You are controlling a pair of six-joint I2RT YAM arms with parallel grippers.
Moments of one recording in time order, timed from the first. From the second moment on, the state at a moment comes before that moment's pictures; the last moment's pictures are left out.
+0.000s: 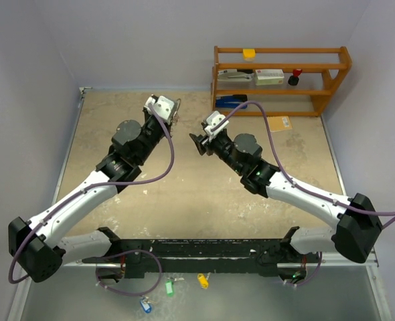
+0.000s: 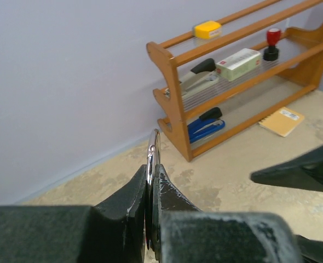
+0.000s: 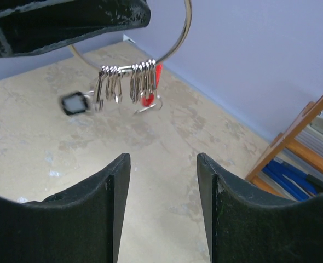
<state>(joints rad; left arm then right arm) -0.67 1.14 1.01 0.25 -0.21 0.22 0.84 1.28 0.91 0.40 0.13 -0.20</state>
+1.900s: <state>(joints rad) -0.67 0.97 1.02 0.20 0.17 0.11 0.84 1.32 0.85 0.60 0.03 -0.25</state>
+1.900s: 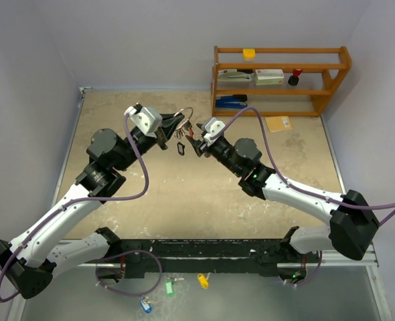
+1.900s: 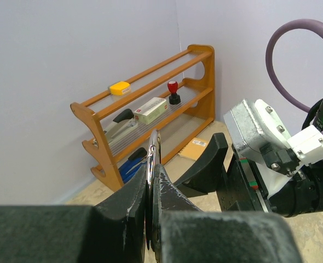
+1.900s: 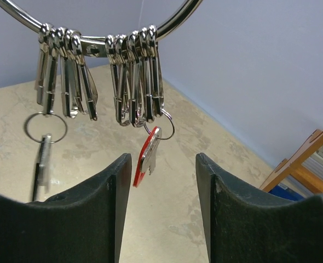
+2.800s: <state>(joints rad) -0.67 0.97 1.00 0.23 0.17 0.09 0.84 1.32 0.90 0.62 0.03 -0.29</state>
